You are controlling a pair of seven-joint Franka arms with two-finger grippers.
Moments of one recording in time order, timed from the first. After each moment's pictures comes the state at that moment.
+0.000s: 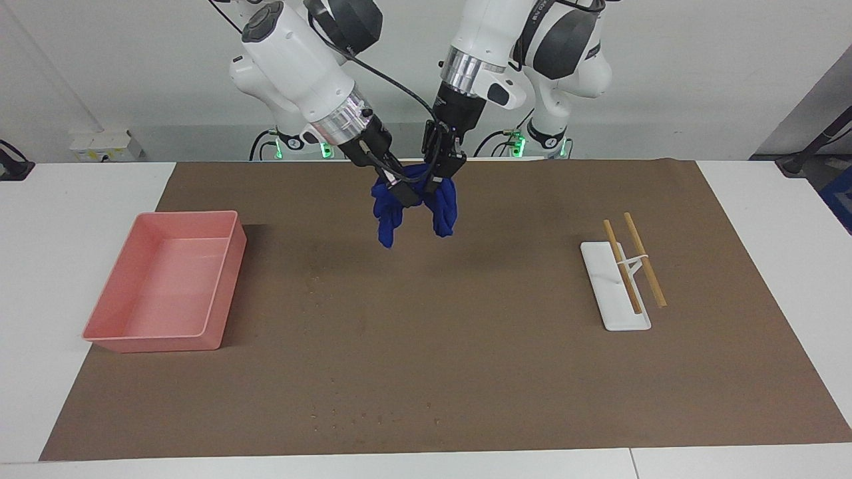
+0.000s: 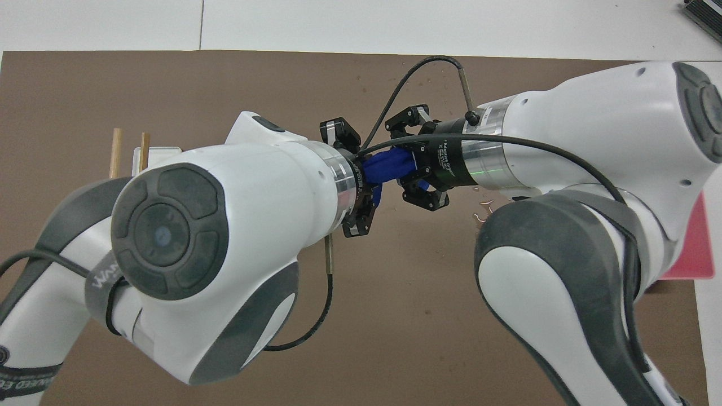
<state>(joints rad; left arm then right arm) -0.64 0.08 -0.03 -1.58 -0.10 2.10 -2.31 0.34 0.12 0.06 -1.59 0.48 2.02 1.51</state>
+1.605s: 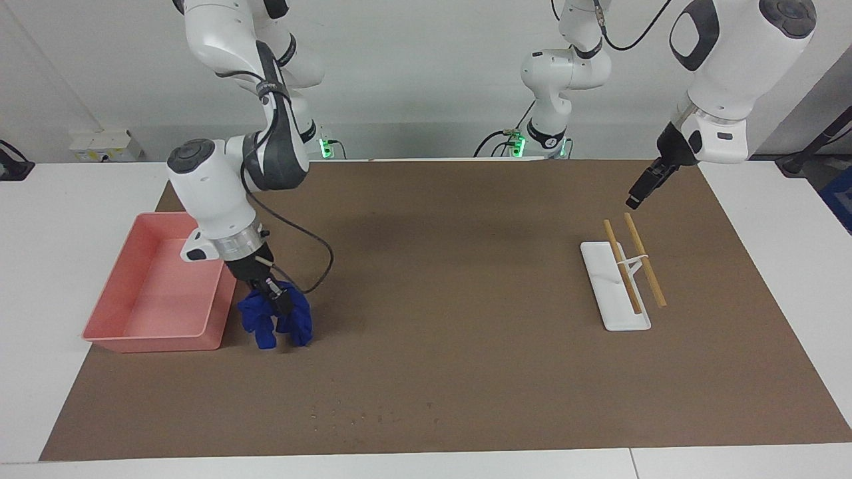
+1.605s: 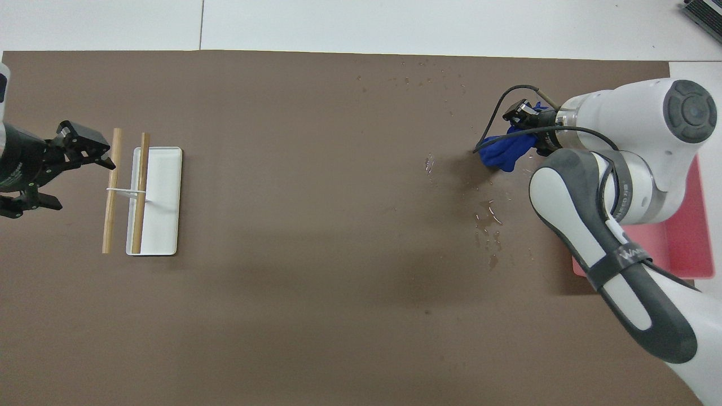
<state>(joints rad) -0.06 0.01 -0.02 -1.62 -0.03 1.61 -0.61 0.05 0.33 0.04 -1.79 0.13 2.40 0.72</state>
